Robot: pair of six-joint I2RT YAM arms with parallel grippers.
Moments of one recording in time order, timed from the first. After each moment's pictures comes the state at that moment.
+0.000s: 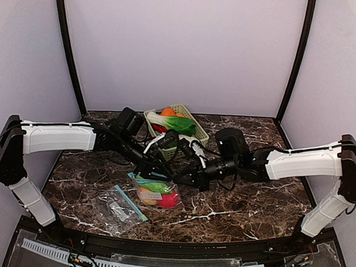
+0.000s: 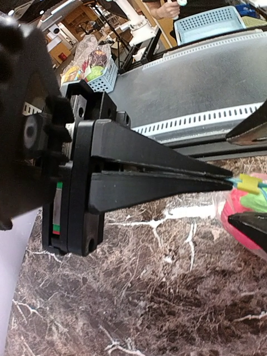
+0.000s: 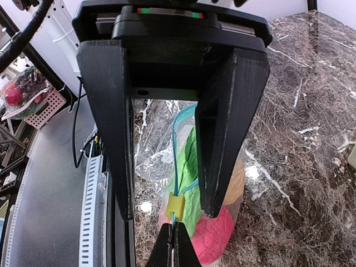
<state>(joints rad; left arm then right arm) -0.74 1.60 1.13 -0.36 0.98 0.18 0.95 1.54 0.91 0.13 -0.63 0.12</state>
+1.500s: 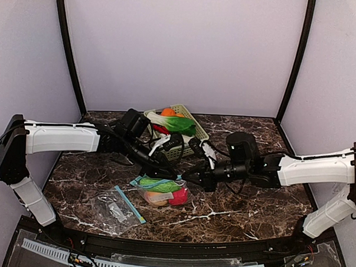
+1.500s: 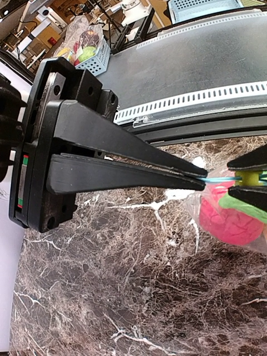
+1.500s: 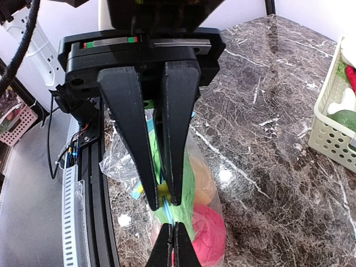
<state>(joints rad) -0.78 1.63 1.14 -0.34 0.87 0.23 0.96 1.42 0.80 0.15 -0.43 0.15</state>
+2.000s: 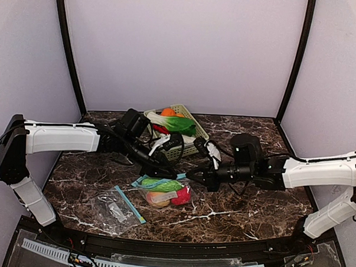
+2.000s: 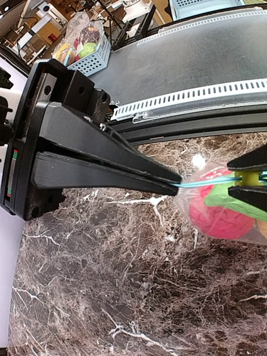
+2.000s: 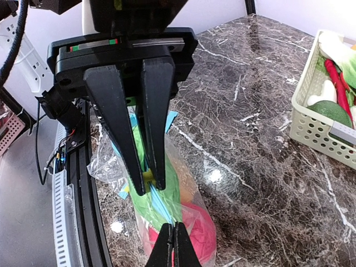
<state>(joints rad) -0.77 1.63 1.14 -0.34 0.85 0.23 0.95 1.37 0.77 0.15 -0.35 0.17</state>
